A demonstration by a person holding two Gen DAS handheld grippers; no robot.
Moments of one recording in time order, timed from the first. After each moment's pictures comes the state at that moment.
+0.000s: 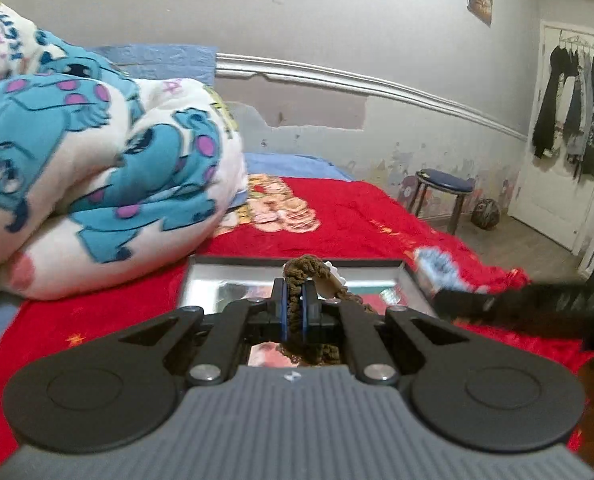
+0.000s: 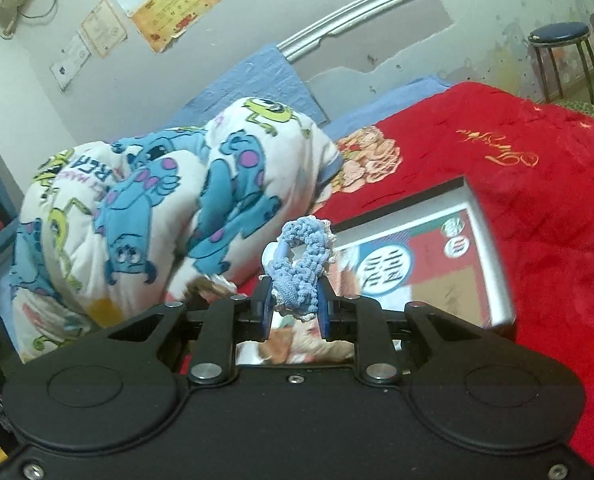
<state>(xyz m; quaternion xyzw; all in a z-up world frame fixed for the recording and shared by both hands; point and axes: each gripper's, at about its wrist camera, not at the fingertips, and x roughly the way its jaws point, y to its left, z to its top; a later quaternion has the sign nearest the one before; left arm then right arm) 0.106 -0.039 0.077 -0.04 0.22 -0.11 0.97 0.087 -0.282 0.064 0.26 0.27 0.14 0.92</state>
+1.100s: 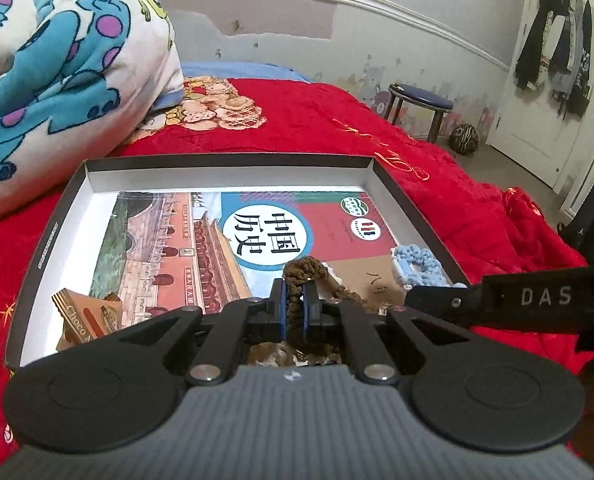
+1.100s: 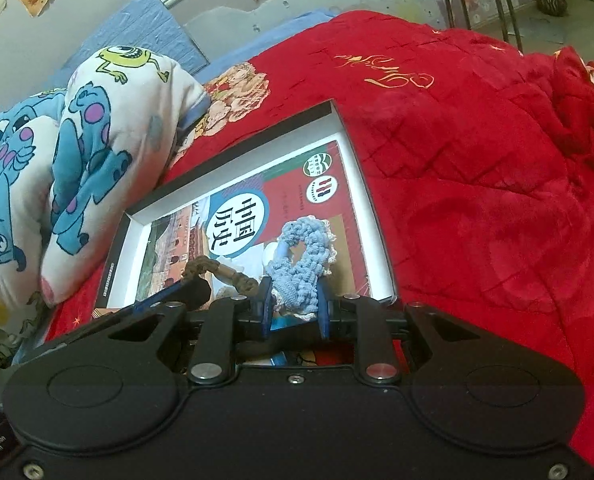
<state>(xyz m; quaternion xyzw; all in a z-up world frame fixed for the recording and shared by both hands) 0.167 -0.108 -0.013 -0.01 0.33 -0.15 0.93 0.132 -0.316 -0.011 0.26 0.39 0.01 0.88</state>
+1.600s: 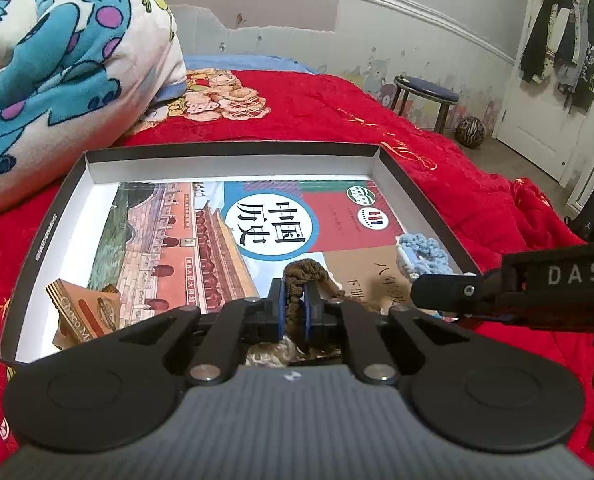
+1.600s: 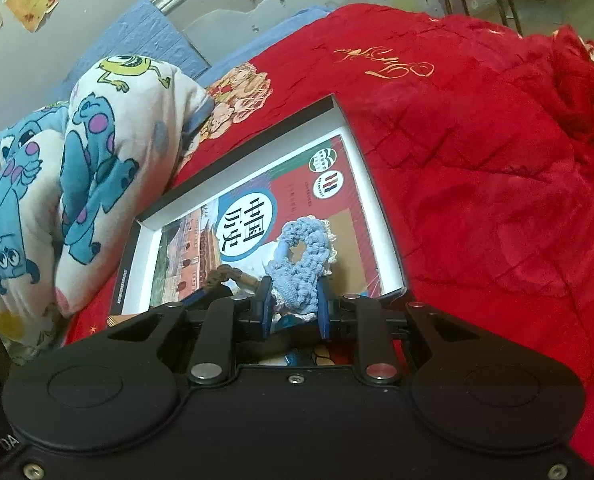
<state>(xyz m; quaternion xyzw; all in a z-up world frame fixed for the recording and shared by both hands) 0.170 -0.110 -0.021 -0.01 0.34 -0.15 0.93 0.132 -0.317 -0.014 0.29 0.39 0.02 0.88</state>
